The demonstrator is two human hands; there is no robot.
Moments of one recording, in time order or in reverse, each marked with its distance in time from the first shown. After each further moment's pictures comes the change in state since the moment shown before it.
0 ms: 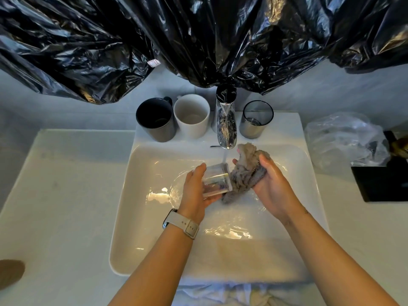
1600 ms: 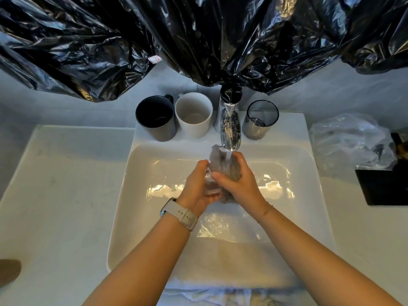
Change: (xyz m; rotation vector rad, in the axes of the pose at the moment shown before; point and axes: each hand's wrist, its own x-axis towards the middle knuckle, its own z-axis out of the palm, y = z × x) left_hand 0.006 0.019 0.014 0.047 -0.022 -0.141; right_hand 0.024 0.041 0.031 -0.635 0.024 -0.170
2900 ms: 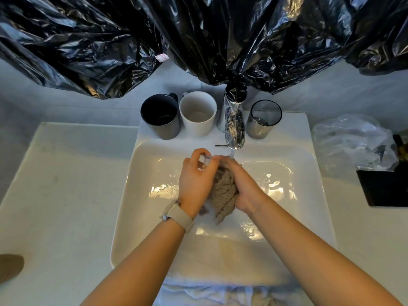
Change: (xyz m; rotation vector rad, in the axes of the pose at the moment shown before) left_hand -0.002 0.003 -0.012 0.666 0.238 0.676; right_hand 0.010 -0.016 0.019 0.696 -0.142 0.619
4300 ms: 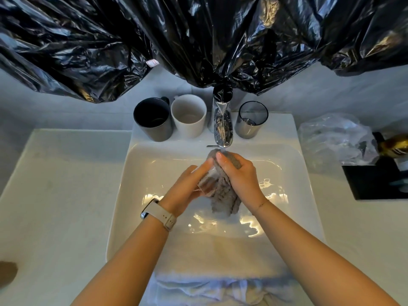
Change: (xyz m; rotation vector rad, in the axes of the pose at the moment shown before) left_hand -0.006 -0.002 -0.019 -0.306 -0.564 -0.255; right_hand -0.021 -0.005 -0.017 -0.664 0.307 -0.601
